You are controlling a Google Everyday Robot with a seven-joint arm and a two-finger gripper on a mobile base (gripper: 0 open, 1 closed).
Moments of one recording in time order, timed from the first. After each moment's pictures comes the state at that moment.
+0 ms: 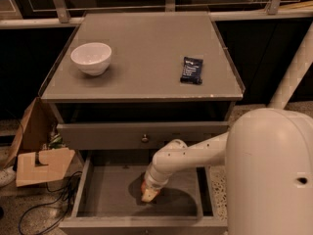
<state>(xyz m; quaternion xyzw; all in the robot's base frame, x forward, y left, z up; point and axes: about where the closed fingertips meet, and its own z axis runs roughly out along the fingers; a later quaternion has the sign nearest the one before) 0.515 0.021 0.390 -0.65 0.74 0.12 0.13</state>
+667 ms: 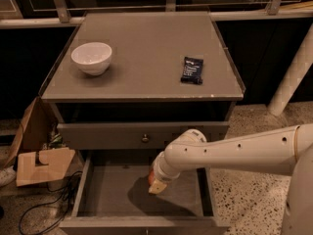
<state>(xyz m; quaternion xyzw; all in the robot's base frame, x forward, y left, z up) 0.505 -0.015 0.492 -0.65 0.74 0.08 0.18</state>
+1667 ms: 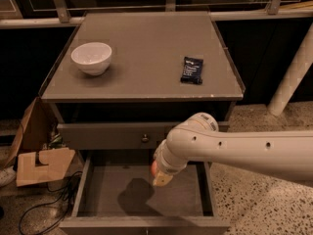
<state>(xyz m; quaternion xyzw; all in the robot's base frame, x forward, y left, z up) 0.487 -0.025 0.590 -0.68 0.71 0.04 0.19</state>
